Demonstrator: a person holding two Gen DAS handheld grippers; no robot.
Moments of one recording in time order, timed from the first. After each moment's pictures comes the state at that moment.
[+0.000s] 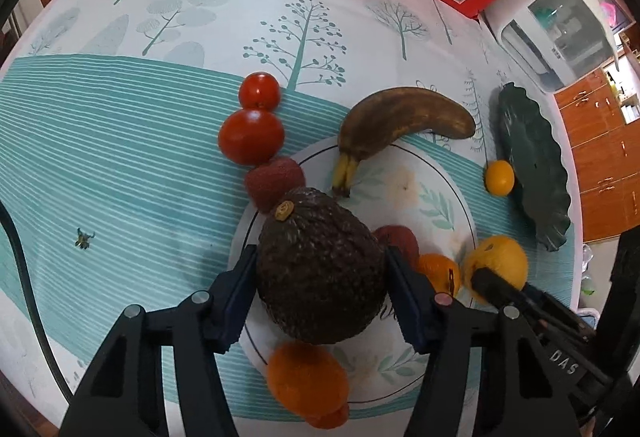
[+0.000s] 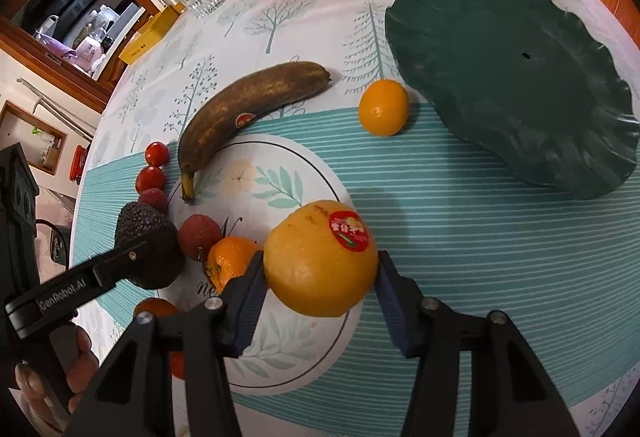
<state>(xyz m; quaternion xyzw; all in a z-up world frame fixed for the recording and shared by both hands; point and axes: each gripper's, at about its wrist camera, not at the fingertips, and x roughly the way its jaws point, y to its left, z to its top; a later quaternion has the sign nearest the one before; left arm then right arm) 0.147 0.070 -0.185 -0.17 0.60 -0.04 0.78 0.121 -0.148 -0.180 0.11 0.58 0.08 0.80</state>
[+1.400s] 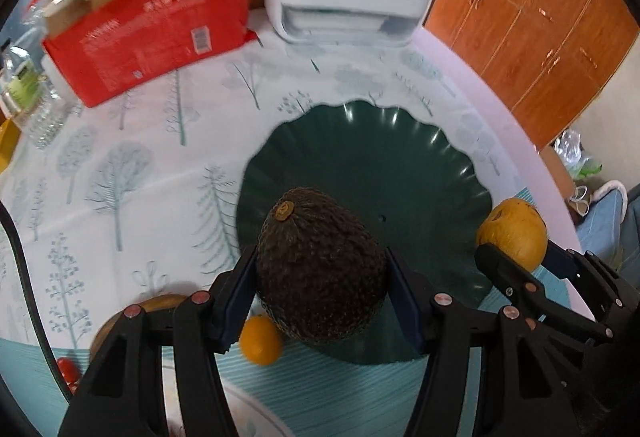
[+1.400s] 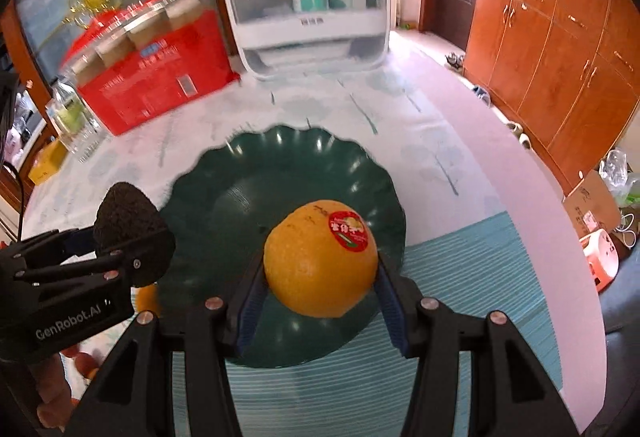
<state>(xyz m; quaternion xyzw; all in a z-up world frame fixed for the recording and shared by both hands) 0.252 -0.196 -0.127 0.05 0.52 -0.23 0.82 0.155 -0.318 -0.122 0.08 0.47 -0.13 0.87</state>
